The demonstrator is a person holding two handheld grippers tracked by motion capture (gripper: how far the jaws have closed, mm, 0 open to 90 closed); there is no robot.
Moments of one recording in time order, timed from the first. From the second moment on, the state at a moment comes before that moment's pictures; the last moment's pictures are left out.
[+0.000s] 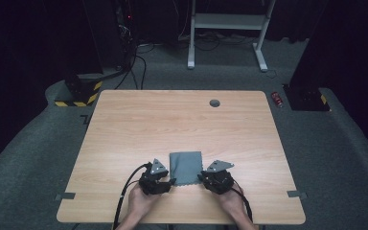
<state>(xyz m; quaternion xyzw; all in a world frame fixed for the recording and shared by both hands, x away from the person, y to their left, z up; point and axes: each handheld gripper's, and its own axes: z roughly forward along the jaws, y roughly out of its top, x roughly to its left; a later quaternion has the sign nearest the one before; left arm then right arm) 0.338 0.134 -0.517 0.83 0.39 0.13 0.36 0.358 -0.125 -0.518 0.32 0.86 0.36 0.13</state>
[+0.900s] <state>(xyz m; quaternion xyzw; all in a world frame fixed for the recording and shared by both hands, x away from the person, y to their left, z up) 0.379 0.132 -0.507 0.81 0.43 0.13 0.37 0.375 -0.129 -0.508 0.34 0.85 0.38 0.13</state>
